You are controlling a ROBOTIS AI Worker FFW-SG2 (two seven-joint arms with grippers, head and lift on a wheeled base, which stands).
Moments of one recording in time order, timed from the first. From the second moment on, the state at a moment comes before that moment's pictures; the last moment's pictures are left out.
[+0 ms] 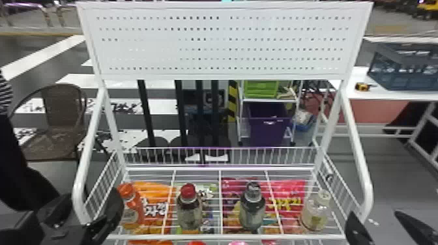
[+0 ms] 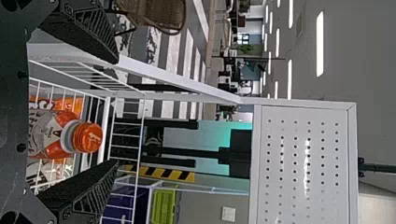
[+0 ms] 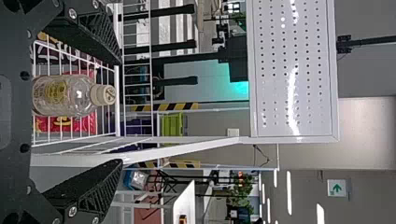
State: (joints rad) left arm 0.53 0.13 0.07 -2.32 0.21 0.30 0.19; right arm 0.70 0.00 -0.17 -2.36 -0.13 0.18 0.17
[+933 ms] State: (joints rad) left arm 0.55 0.13 0.07 -2.32 0.21 0.30 0.19; right arm 0.72 0.00 -0.17 -2.39 -0.13 0.18 0.17
